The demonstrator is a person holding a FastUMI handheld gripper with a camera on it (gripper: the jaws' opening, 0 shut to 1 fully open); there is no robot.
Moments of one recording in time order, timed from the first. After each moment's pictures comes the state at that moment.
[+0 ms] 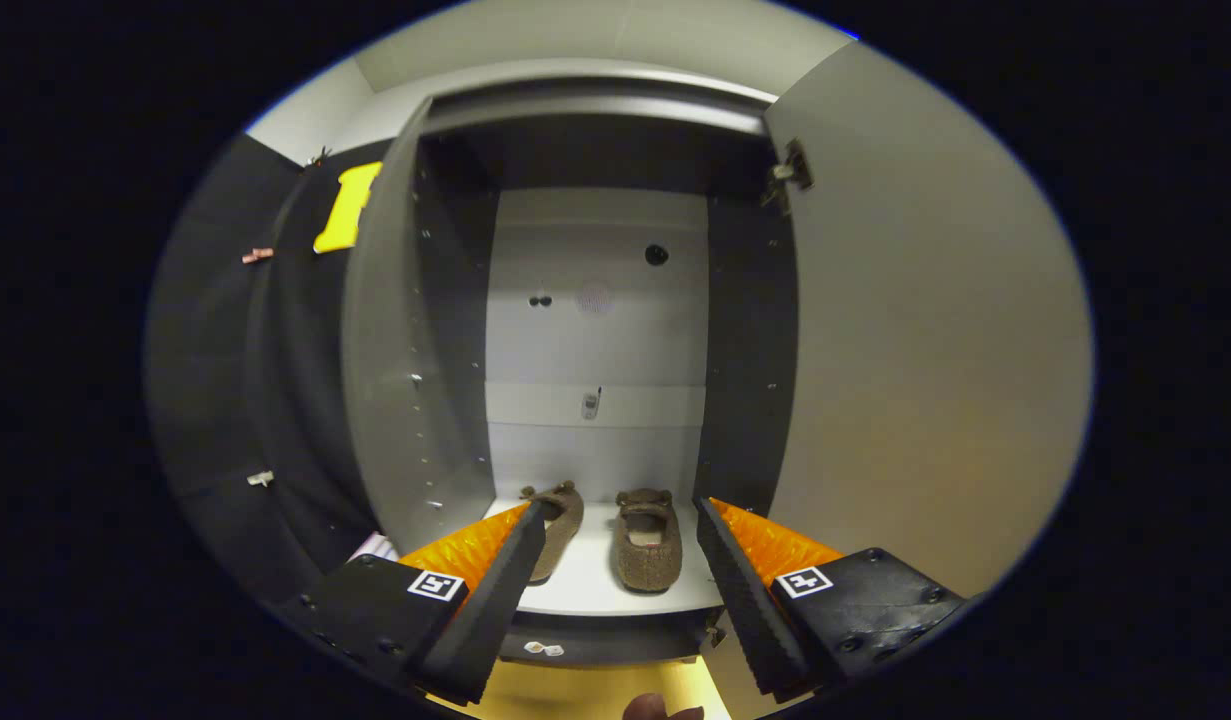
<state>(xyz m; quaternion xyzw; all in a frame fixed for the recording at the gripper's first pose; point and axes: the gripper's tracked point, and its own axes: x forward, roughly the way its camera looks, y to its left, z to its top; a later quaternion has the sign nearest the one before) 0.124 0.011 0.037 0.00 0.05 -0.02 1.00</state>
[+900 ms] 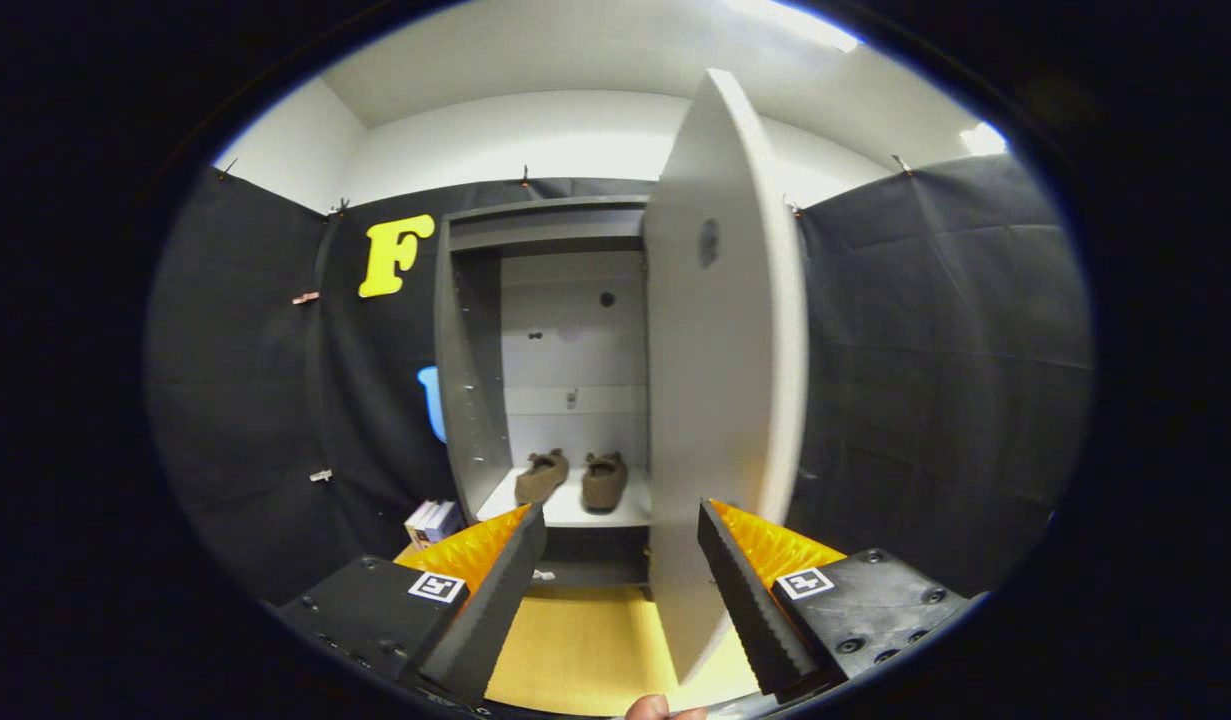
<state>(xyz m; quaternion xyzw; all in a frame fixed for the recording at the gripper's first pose) -0.132 -0.117 0.083 0.02 0.06 -0.04 1.00</state>
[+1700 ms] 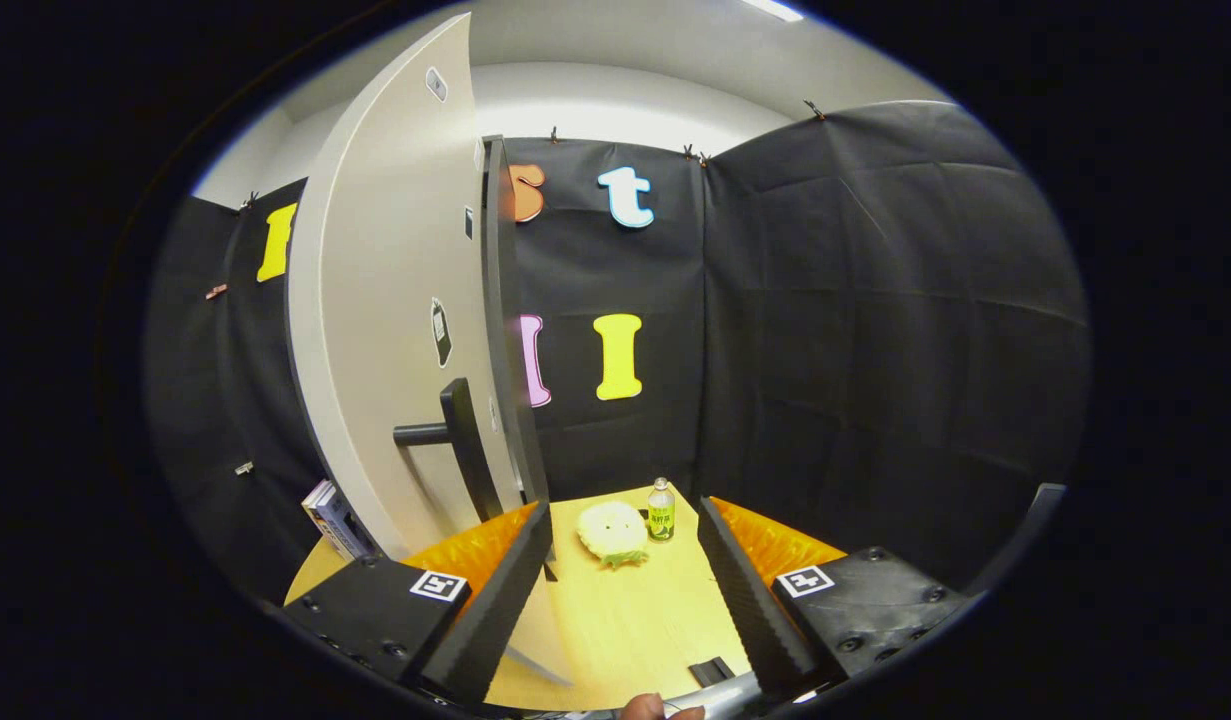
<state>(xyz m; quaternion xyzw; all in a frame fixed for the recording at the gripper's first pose) -0.089 -0.263 0.008 0.04 0.11 -0.11 0.99</state>
